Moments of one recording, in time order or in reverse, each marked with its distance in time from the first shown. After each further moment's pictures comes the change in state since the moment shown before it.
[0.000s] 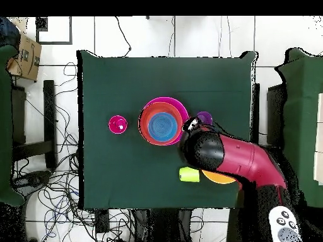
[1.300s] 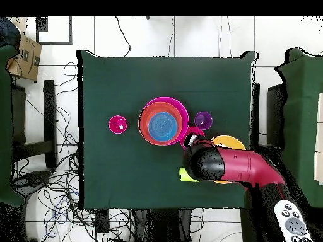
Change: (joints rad) arm -0.176 0.045 0.194 0.099 -0.265 -0.061 0.000
